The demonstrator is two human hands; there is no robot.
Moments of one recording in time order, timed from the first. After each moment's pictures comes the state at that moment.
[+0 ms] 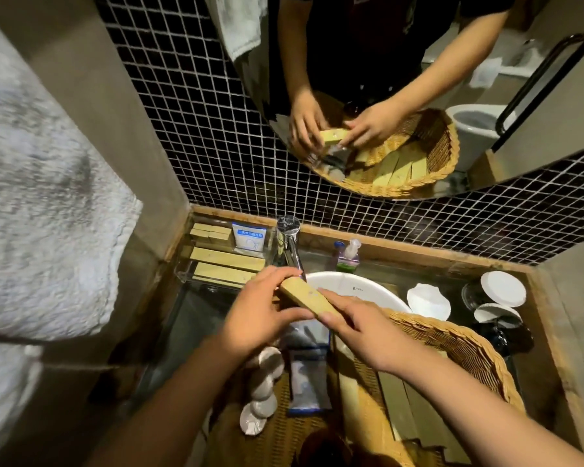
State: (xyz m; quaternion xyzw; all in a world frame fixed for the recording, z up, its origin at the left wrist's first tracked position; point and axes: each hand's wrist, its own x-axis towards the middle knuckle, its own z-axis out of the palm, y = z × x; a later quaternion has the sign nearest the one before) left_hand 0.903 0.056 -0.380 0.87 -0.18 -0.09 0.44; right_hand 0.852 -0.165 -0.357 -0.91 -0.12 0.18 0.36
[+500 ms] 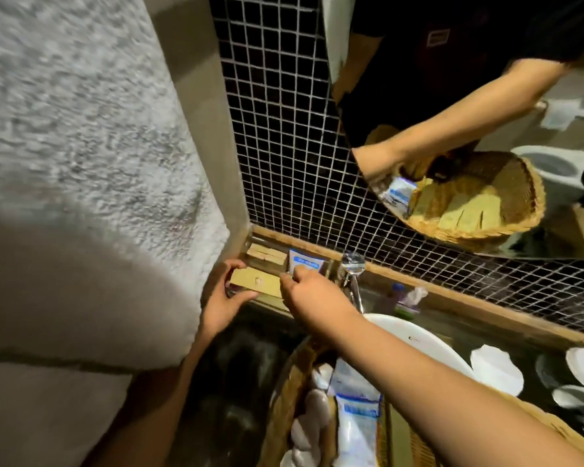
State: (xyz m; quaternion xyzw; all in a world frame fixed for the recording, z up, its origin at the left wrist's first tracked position) left_hand 0.963 0.190 -0.404 0.84 0.06 0.01 0.55; right_hand 0.981 -0.003 -0.362 -0.95 -0.28 0.10 0.06
